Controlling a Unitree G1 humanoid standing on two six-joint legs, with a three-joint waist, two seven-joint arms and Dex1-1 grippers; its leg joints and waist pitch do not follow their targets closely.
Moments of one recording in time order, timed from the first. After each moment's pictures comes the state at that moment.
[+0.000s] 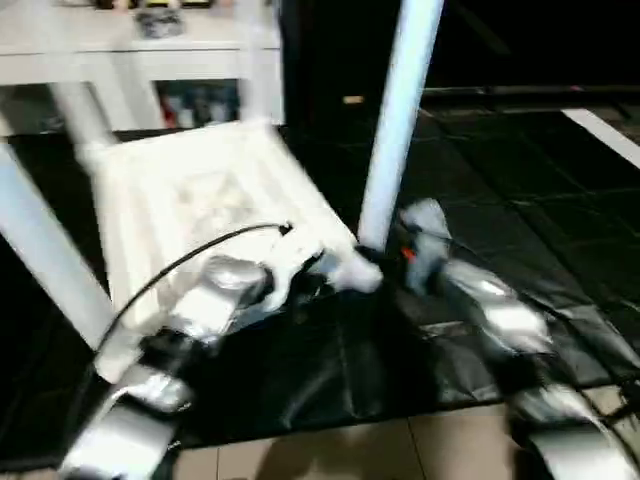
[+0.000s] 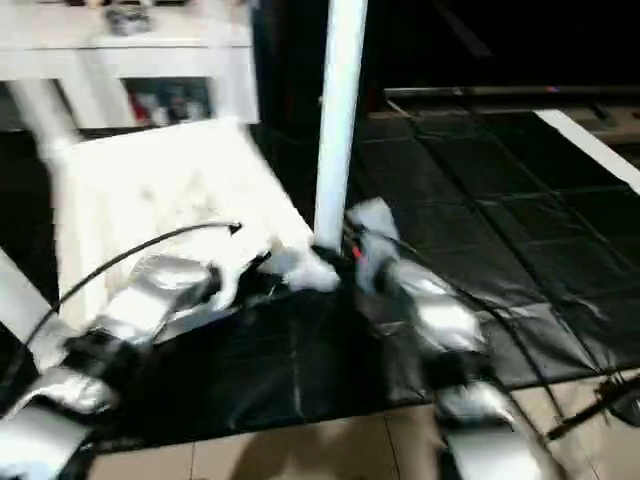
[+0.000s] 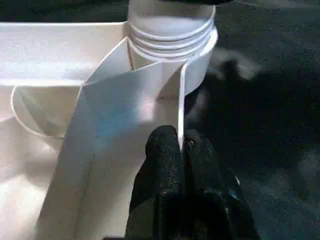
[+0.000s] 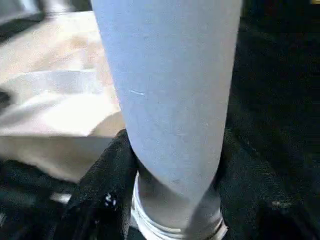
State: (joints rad) left arm -0.67 0.20 -0.29 0.61 0.04 0.37 -0.76; right arm -0.63 -0.12 0.04 0.66 0.16 0.22 0.53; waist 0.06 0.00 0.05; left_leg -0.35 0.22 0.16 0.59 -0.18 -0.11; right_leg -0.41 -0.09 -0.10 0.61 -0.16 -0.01
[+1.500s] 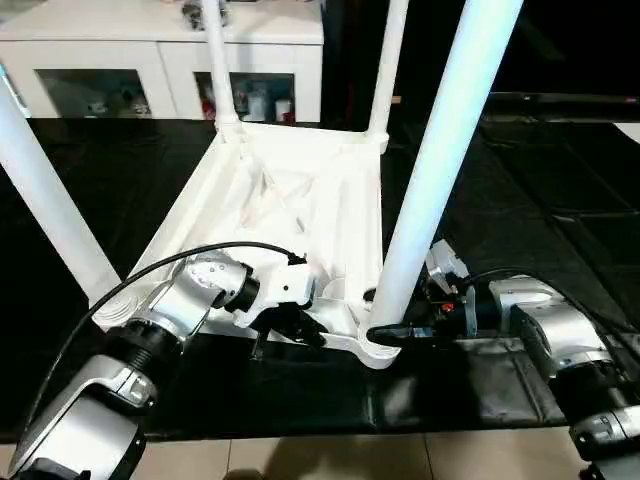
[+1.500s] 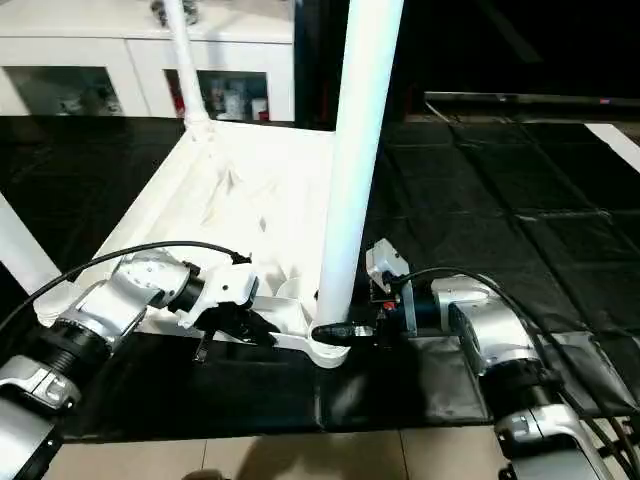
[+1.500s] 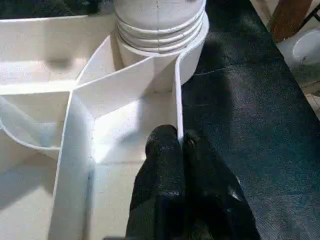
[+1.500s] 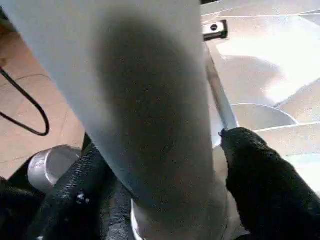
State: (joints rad) left arm -0.67 0.40 -0.46 0.60 0.03 -0.03 -1.41; right arm -0.49 -0.44 0.19 0.49 0.29 0.24 1.44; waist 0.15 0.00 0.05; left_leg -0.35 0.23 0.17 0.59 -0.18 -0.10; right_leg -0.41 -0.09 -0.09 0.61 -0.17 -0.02
